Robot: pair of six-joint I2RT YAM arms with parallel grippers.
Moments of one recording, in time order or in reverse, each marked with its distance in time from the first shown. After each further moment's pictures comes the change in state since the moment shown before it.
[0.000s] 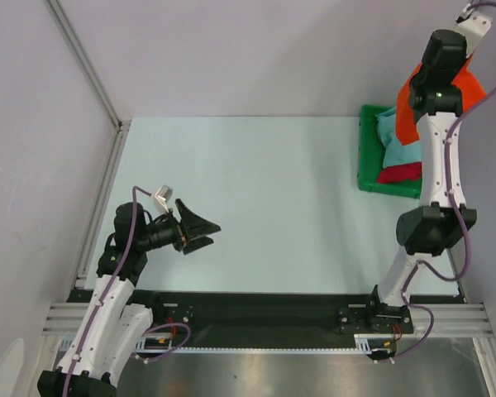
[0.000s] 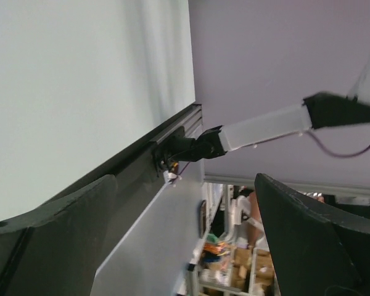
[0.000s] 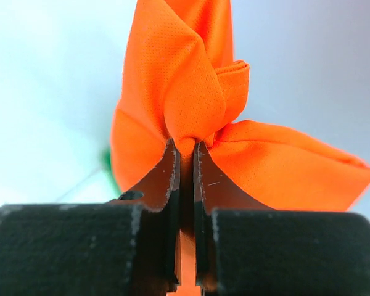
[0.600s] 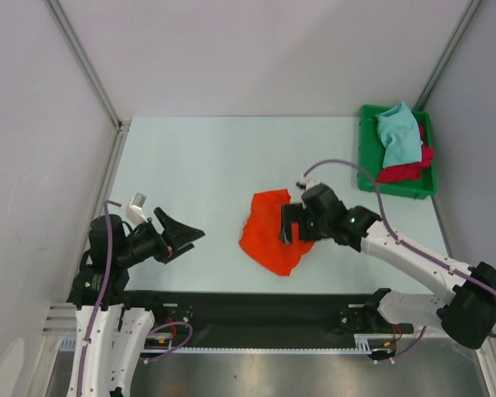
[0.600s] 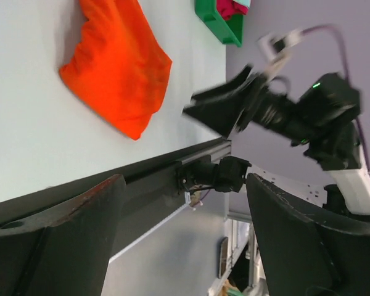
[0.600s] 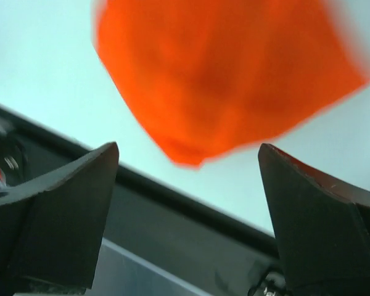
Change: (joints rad) left arm 0.111 -0.180 0.206 -0.489 -0.150 0.090; right arm 0.853 -0.747 -1.257 -0.141 -0.551 0.397
